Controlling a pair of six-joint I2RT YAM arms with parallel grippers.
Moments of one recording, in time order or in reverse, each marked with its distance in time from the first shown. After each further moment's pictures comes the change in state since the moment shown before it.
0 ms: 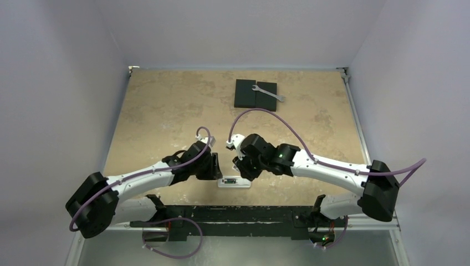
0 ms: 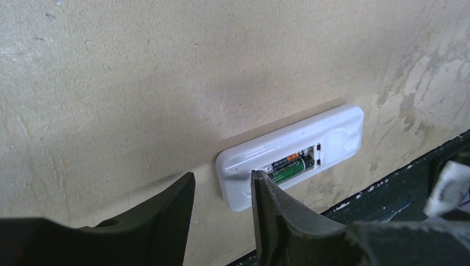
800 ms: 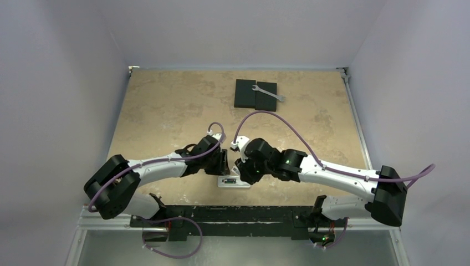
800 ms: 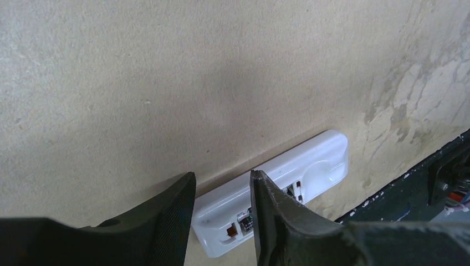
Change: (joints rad) left arm 0.000 0.242 0.105 0.111 0.052 0.075; right arm 0.038 -0.105 -0.071 0.056 0.000 0.104
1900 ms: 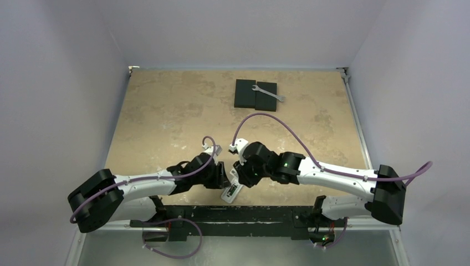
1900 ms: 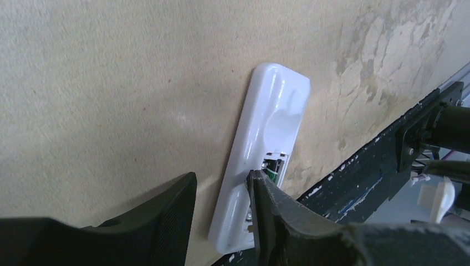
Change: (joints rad) left arm -0.134 -0.180 -0.224 0.175 -0.015 -0.178; right arm 0.045 0.008 -0.009 0.020 0.028 0.059
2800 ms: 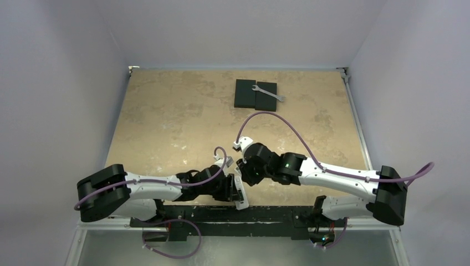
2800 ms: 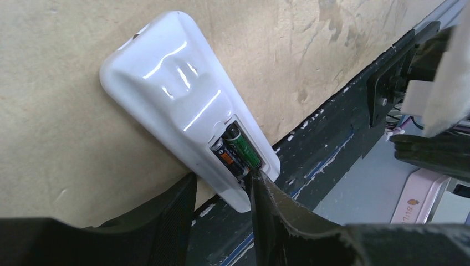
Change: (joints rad) left arm -0.217 0.053 -0.017 0.111 -0.007 -0.153; right arm 0.005 -0.005 -0.002 -0.035 0.100 0.076
